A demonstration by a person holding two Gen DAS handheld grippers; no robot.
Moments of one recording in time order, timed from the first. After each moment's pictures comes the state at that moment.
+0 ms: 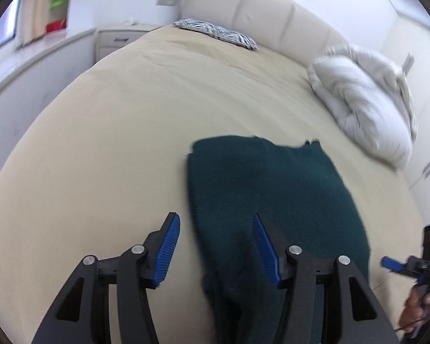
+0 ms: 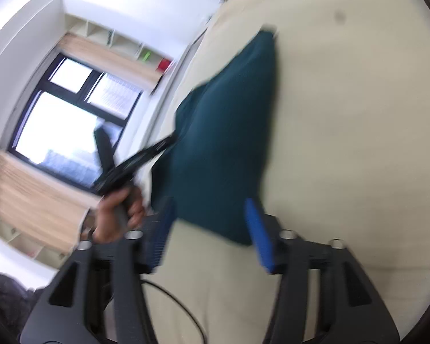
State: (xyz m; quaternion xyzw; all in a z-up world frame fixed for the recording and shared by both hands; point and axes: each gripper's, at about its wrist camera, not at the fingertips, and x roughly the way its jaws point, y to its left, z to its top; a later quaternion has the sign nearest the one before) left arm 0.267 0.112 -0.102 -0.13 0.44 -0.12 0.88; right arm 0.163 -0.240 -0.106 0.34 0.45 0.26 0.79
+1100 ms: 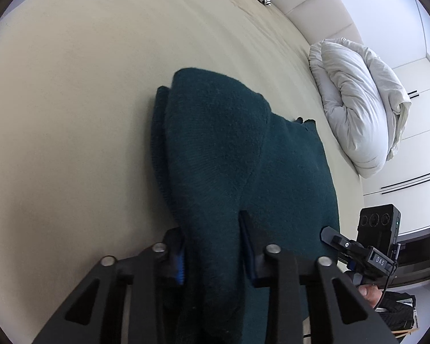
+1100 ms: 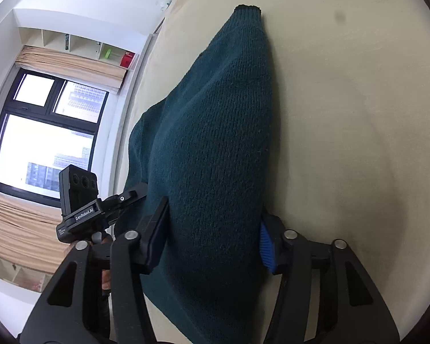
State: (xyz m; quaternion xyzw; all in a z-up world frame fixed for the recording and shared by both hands) left arm 0.305 0.096 -0.144 -0.26 0.57 -0.19 0.75; right arm 0.241 -0.202 -0.139 0.35 0.53 0.23 0.74
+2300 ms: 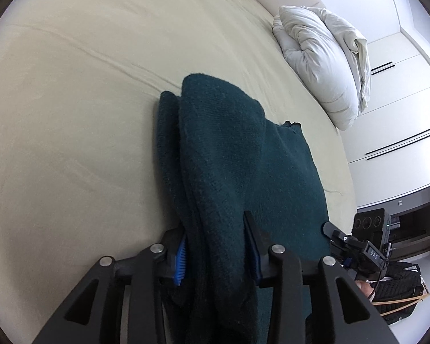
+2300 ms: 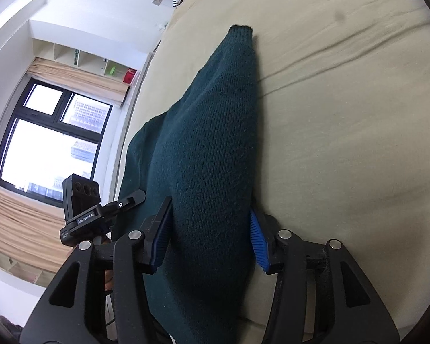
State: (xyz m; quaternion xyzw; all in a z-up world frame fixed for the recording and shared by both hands) left arm 0.083 0.039 -0.148 -0.24 0.56 -0.24 0.75; right arm -0.123 -0.294 -0.123 0.38 0.48 0.19 0.77
